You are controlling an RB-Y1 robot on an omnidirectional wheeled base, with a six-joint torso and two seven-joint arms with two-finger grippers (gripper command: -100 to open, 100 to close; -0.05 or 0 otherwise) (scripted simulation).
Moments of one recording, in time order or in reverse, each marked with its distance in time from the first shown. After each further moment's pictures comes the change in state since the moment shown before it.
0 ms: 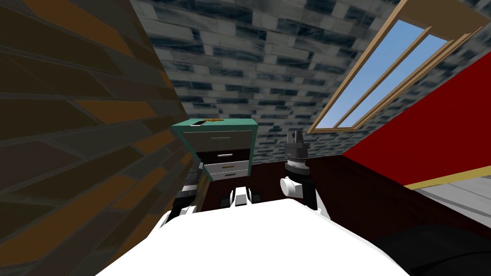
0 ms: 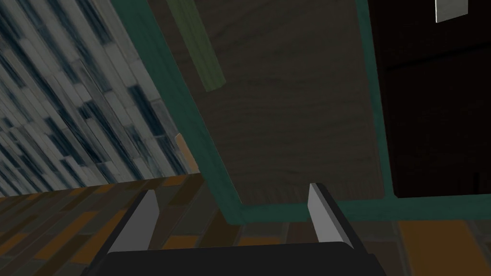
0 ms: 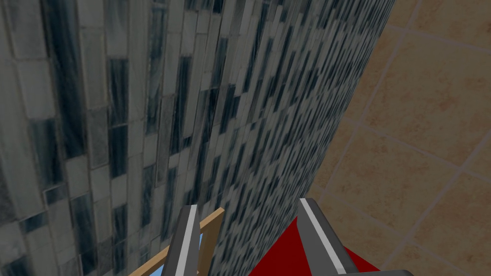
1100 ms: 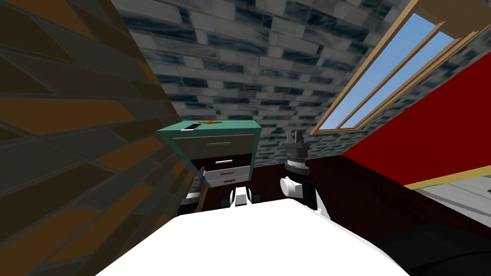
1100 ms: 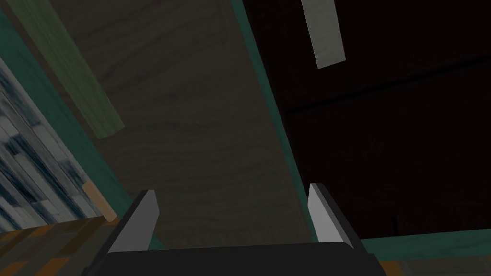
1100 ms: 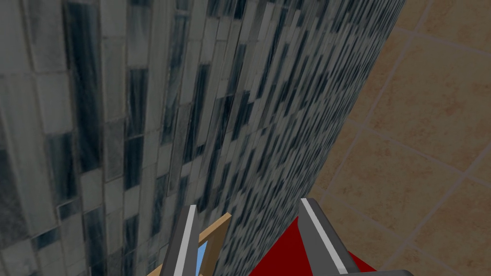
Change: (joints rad) left arm -0.035 -0.010 -0.018 0.278 -0.014 -0.126 -0.028; right arm 0.000 0.000 0.000 0.000 0.000 0.000 0.000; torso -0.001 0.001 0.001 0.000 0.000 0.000
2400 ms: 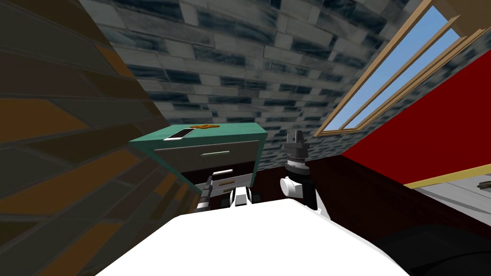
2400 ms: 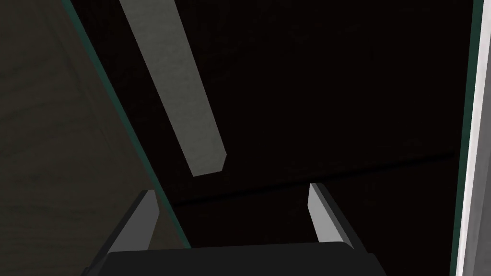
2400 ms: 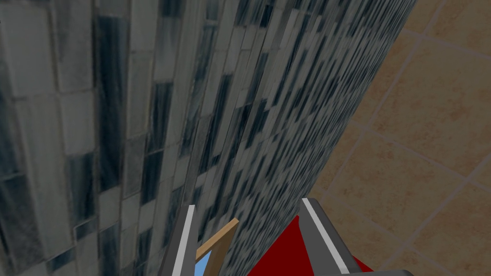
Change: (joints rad) left arm -0.050 -0.128 -0.021 0.362 -0.016 -0.164 -0.035; right arm 0.000 0.000 0.000 0.000 0.000 0.000 0.000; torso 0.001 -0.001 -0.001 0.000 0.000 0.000
